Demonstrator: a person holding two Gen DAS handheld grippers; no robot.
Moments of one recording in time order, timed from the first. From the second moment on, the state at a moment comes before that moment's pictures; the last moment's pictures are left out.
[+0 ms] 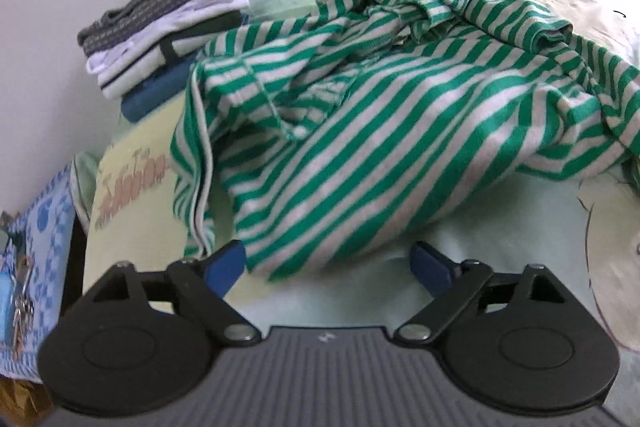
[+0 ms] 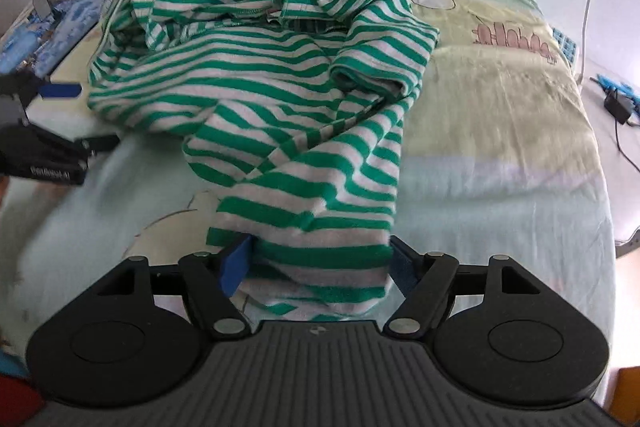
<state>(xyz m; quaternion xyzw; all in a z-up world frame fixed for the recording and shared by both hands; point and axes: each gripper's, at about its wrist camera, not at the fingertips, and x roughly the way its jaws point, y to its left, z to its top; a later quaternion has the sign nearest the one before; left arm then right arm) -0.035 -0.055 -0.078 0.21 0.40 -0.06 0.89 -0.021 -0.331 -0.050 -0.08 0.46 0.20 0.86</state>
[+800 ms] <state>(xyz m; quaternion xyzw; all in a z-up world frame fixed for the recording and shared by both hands) -0.045 -0.015 0.070 0.12 0.28 -0.05 0.95 -0.043 -0.433 0.067 0.23 0.36 0.17 0.89</state>
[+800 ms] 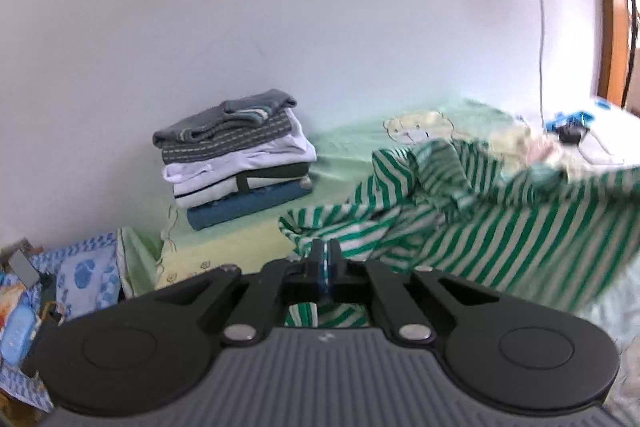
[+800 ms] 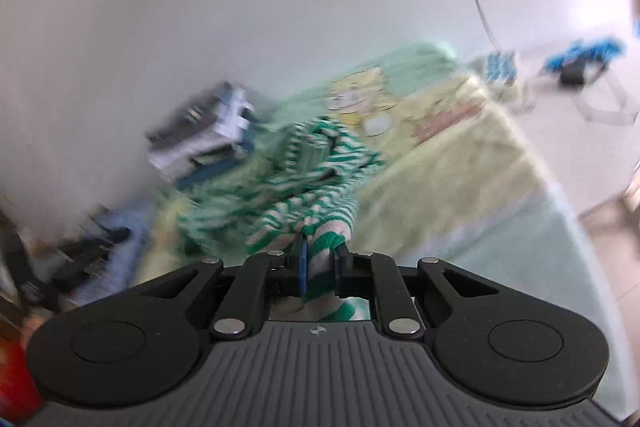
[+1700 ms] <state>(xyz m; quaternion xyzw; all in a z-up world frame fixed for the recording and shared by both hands) -0.091 -0.001 -0.052 0.06 0.48 0.02 0.88 -0.069 -0.222 -0.040 -0.27 0.28 0.36 0.85</state>
